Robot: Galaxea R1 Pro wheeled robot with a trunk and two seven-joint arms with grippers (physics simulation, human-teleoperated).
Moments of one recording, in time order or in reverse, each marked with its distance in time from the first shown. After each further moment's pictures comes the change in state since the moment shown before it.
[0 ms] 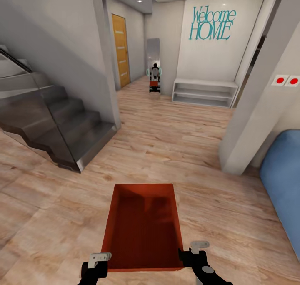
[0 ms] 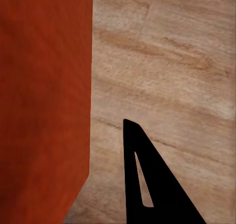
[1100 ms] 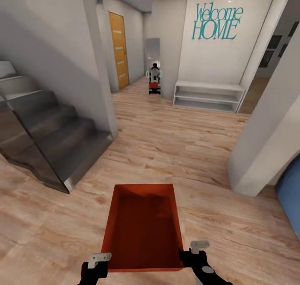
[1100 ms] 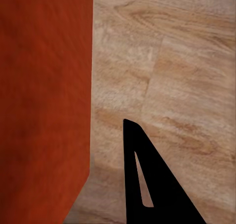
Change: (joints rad) left arm 0.000 0.000 0.001 0.001 -0.002 0.002 0.000; right arm 0.000 0.000 0.001 0.000 0.000 0.000 0.000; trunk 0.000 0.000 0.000
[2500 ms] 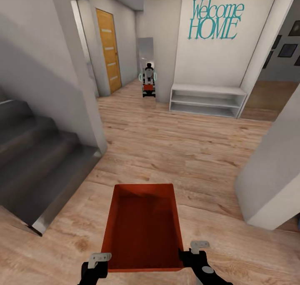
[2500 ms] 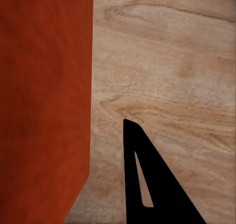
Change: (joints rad) left arm 0.000 0.000 0.000 0.000 0.000 0.000 0.000; right arm 0.000 0.000 0.000 0.000 0.000 0.000 0.000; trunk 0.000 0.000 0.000
